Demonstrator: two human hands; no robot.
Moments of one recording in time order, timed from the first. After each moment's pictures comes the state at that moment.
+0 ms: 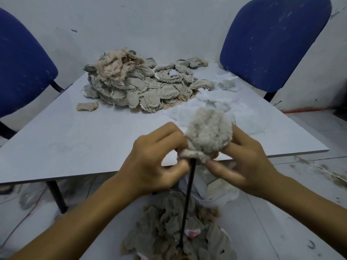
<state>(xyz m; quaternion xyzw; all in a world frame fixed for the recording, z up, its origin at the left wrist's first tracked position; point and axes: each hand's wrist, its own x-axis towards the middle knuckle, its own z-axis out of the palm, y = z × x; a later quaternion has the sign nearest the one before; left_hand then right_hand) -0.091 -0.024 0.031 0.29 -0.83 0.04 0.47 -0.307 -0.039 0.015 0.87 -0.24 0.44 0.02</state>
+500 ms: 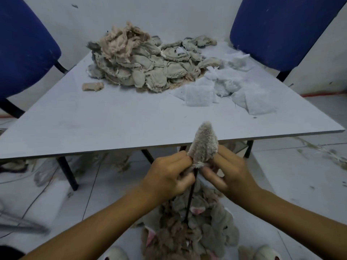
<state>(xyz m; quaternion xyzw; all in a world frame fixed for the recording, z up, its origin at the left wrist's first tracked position) -0.091 -0.006 -0.066 0.37 -0.86 -0.05 0.35 -0.288 -0.018 -0.081 0.84 -0.32 0.43 -0.01</state>
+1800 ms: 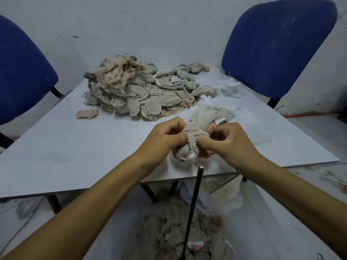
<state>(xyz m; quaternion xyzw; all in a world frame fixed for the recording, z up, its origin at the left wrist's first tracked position) -0.098 -0.091 0.029 0.39 -0.65 -0.47 0.45 -0.283 -0.084 0.031 0.67 -0.40 0.45 -0.43</state>
